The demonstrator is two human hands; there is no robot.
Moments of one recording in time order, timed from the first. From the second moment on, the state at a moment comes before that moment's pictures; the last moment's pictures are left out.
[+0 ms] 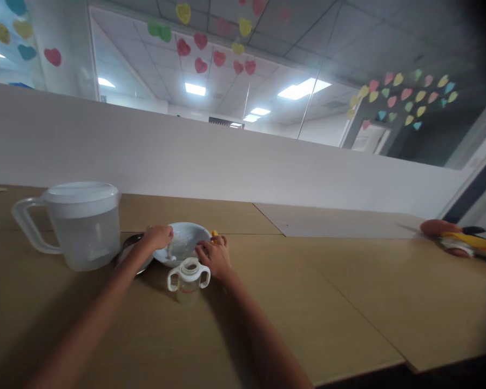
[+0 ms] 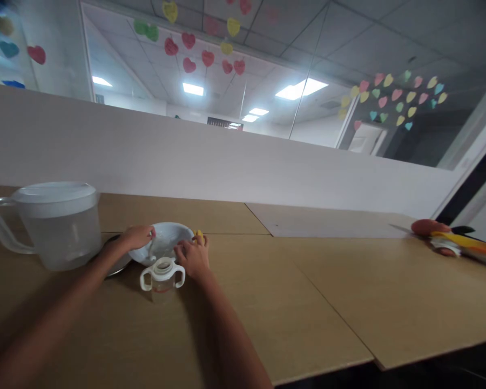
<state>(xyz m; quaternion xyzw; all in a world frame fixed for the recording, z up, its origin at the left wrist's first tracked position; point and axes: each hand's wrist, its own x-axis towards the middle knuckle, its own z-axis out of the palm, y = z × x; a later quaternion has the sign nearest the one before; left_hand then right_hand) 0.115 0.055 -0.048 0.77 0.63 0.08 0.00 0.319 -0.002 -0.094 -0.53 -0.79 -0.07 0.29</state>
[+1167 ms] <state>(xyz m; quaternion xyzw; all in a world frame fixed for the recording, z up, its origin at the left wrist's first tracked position) 0.117 0.021 0.009 0.74 0.47 0.48 0.05 0.375 0.005 -0.104 -0.68 -0.65 -0.04 0.33</state>
